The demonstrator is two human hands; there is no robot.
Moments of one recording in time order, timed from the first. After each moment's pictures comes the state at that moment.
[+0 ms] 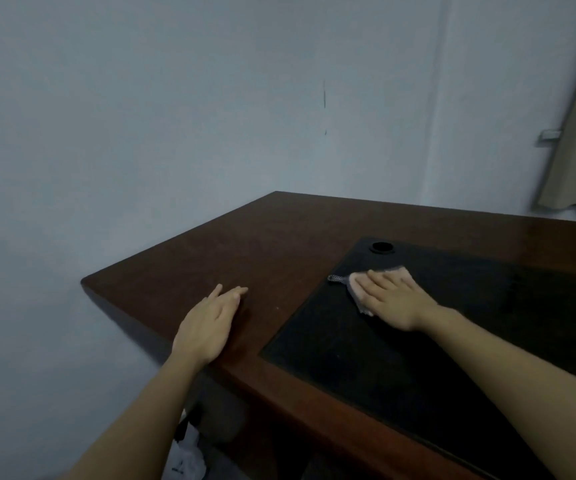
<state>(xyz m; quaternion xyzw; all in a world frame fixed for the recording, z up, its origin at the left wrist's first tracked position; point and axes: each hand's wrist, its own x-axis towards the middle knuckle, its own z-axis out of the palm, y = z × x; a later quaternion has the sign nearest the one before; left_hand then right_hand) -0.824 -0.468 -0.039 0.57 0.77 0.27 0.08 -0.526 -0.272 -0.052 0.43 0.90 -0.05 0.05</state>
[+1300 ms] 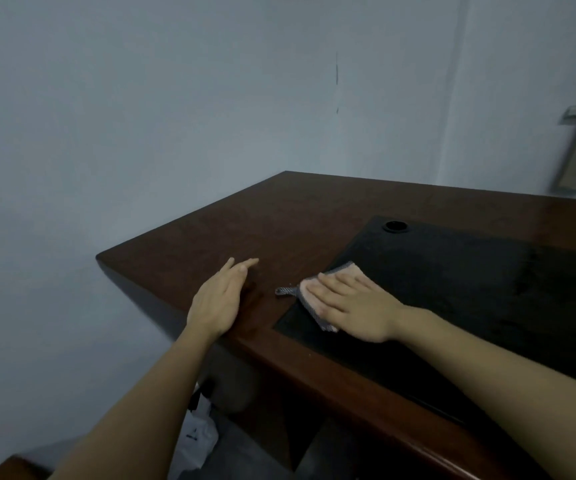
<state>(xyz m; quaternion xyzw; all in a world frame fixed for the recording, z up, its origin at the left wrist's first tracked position) -0.838 -0.467 -0.055 0.55 0.77 0.32 0.08 -0.582 -0.358 -0.045 0.30 0.95 -0.09 0.06</state>
